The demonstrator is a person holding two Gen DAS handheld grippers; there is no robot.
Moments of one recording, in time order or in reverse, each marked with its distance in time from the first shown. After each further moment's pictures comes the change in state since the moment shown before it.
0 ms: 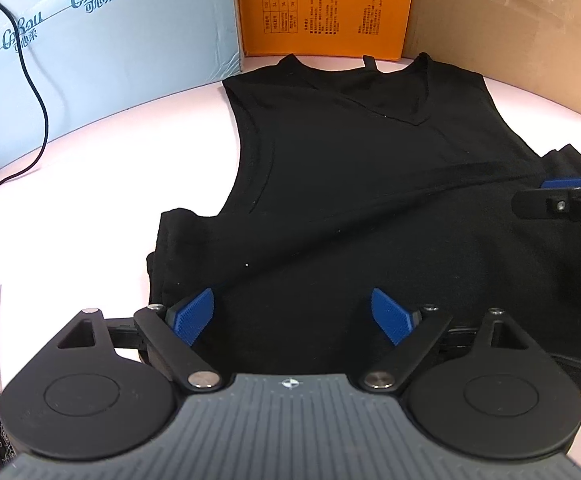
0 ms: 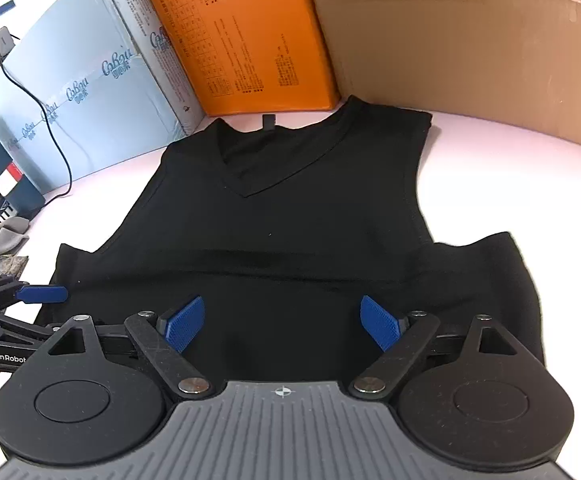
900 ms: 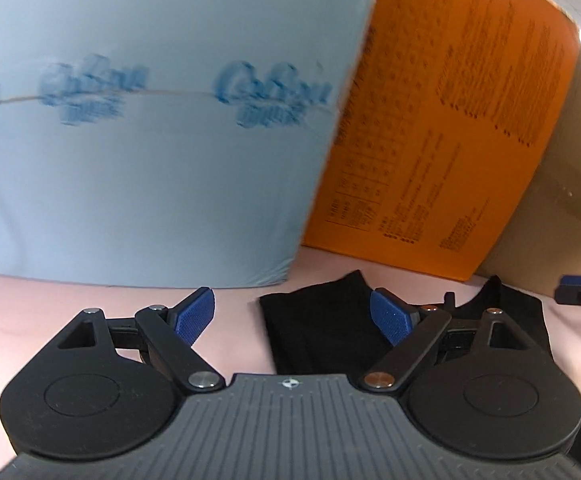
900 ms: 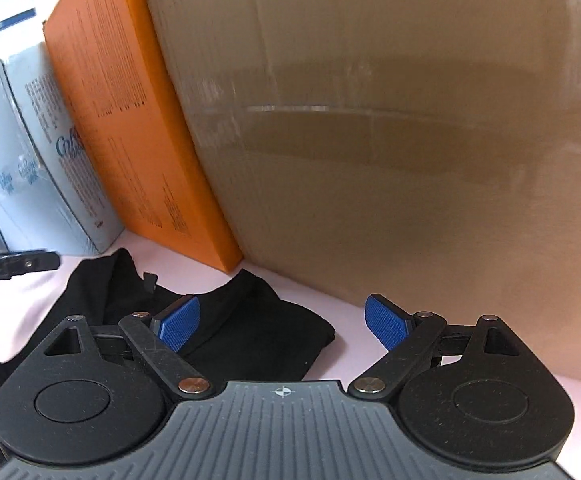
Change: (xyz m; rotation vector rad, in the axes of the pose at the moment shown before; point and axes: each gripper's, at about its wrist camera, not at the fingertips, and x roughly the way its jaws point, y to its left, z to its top) left arm 0.084 0.077 0.124 -0.200 -0.339 -0.122; right arm 0.058 -0.105 0.130 -0.137 -0.144 0.036
